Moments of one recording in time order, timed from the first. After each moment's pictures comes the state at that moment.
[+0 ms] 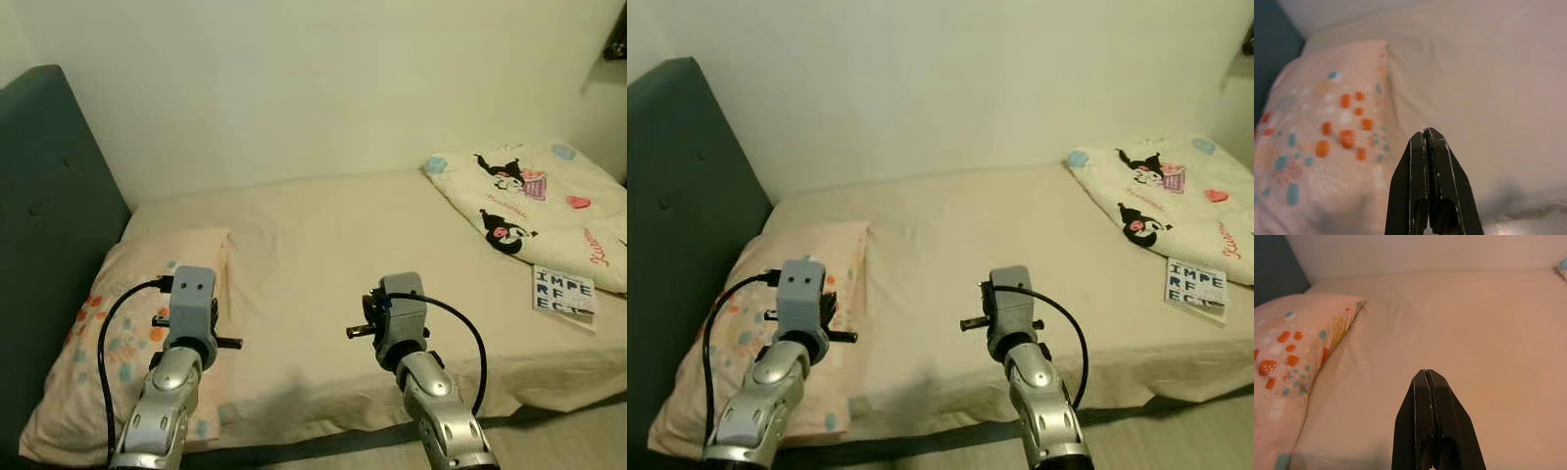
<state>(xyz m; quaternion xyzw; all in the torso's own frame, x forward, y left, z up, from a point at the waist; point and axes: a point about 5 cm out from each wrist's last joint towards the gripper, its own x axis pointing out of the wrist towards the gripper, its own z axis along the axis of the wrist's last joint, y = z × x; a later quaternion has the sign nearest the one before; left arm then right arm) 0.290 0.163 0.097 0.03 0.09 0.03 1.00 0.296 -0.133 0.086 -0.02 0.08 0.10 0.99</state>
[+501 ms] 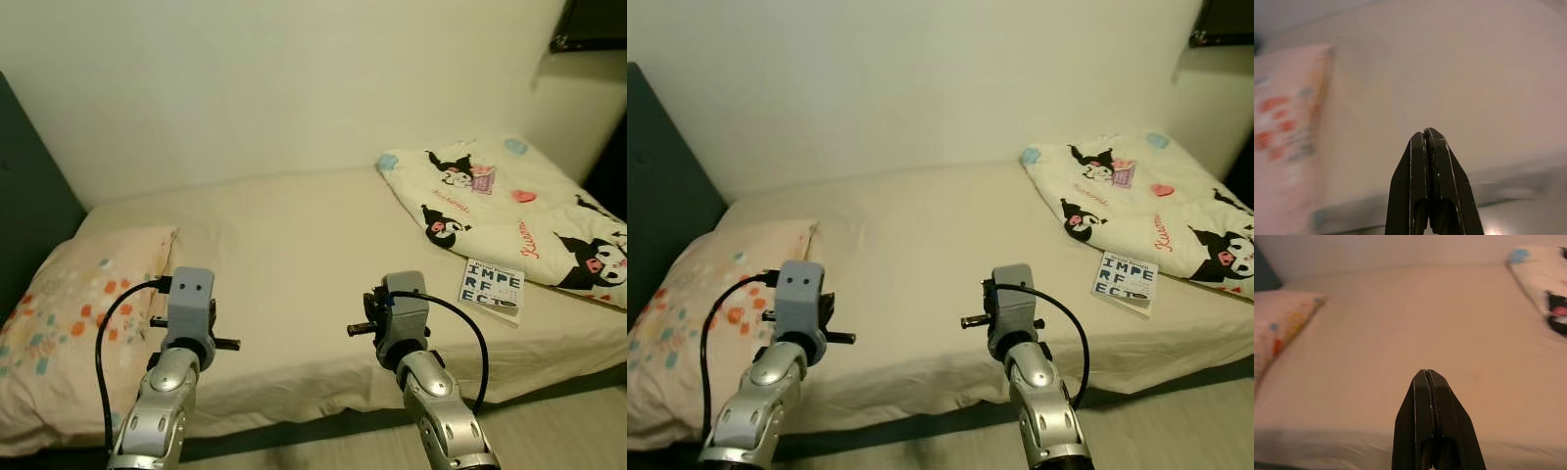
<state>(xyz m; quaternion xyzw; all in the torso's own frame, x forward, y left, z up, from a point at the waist) 0.290 0.160 0.097 0.03 0.09 0.01 1.00 0.296 -0.136 0.089 -0.01 0.07 0.09 0.99</state>
